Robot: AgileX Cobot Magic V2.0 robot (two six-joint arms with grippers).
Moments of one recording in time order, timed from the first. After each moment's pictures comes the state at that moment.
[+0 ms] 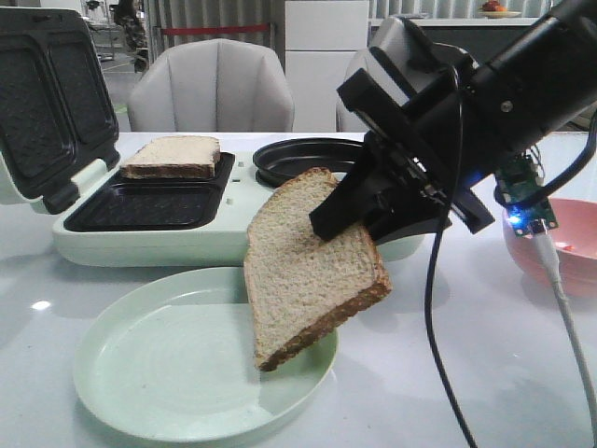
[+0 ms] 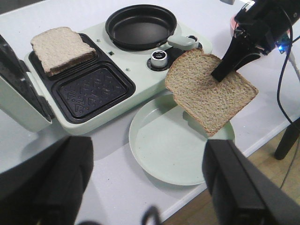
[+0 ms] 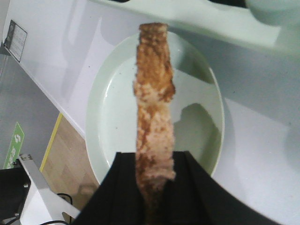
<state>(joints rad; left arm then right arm) -0.62 0.50 -0.68 0.01 0.74 0.03 0.29 1.72 -0.97 1.19 0.80 -0.83</state>
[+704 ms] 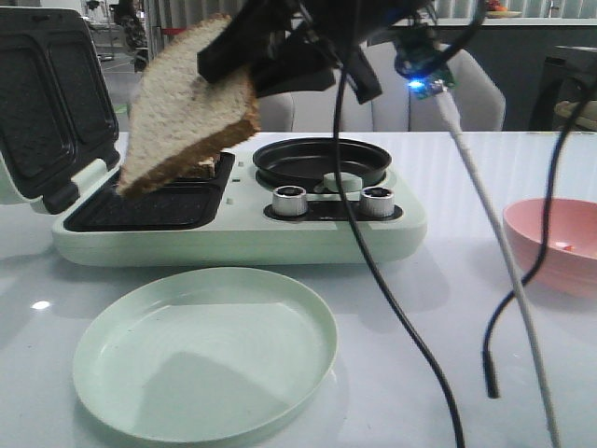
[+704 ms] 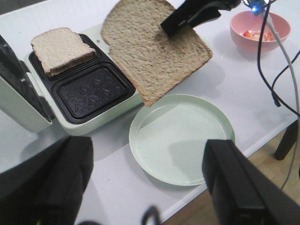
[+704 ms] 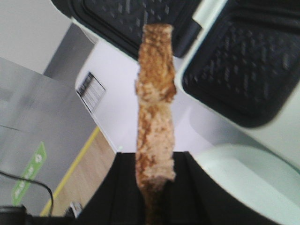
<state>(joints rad) -0.62 0.50 -0.68 0.01 0.74 0.03 0.44 1.76 -1.31 1.28 0.78 -0.75</state>
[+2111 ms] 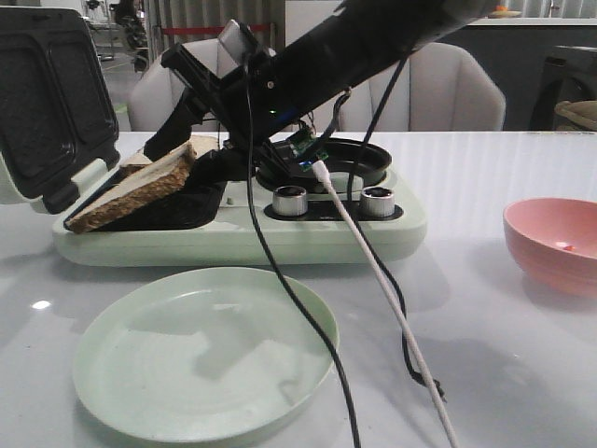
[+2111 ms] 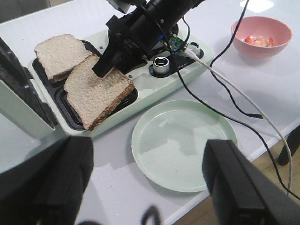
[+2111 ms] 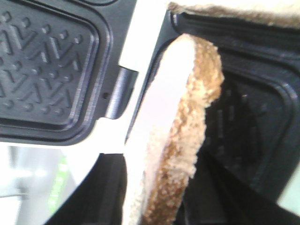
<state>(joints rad) -0.62 0.50 -0.68 0.02 0.72 0.03 0.46 2.31 -1.91 1.12 0.84 -0.39</state>
